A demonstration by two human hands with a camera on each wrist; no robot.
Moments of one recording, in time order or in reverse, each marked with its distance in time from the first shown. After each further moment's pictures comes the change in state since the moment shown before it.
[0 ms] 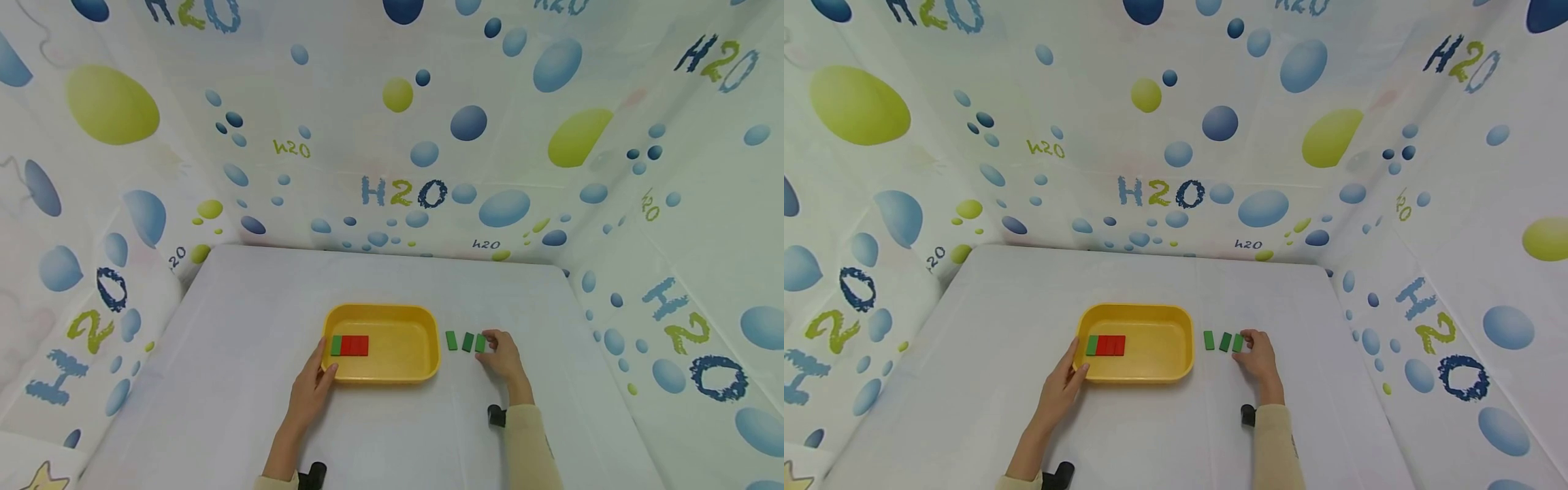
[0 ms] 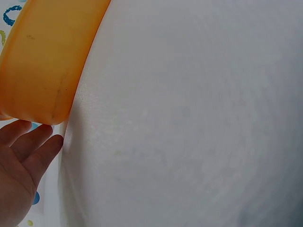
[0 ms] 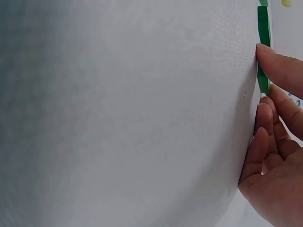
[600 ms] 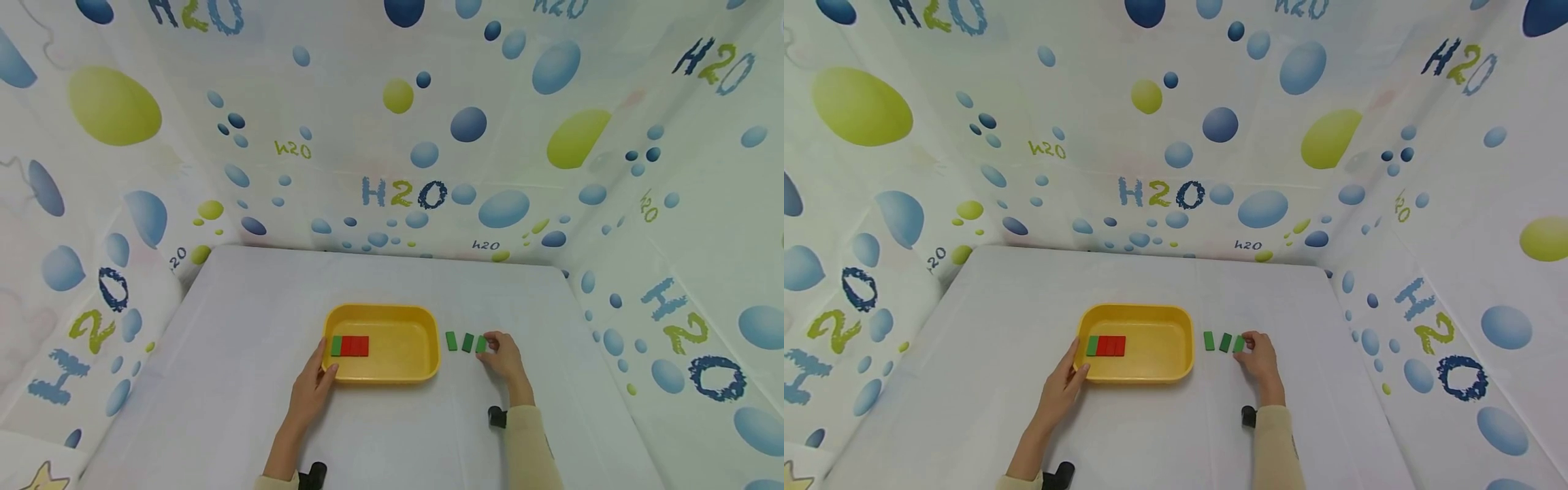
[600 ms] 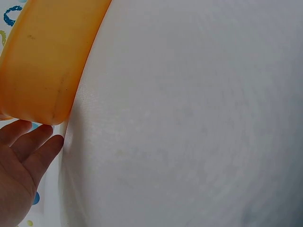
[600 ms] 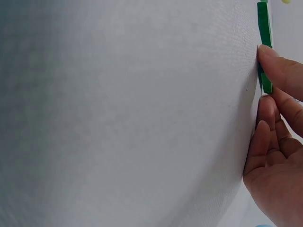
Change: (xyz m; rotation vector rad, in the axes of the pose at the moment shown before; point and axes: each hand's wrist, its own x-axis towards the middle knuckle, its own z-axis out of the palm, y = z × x) left_hand 0.001 -0.001 0.001 -0.003 -0.004 0.002; right_hand 0.001 0.004 0.001 -0.019 0.028 0.001
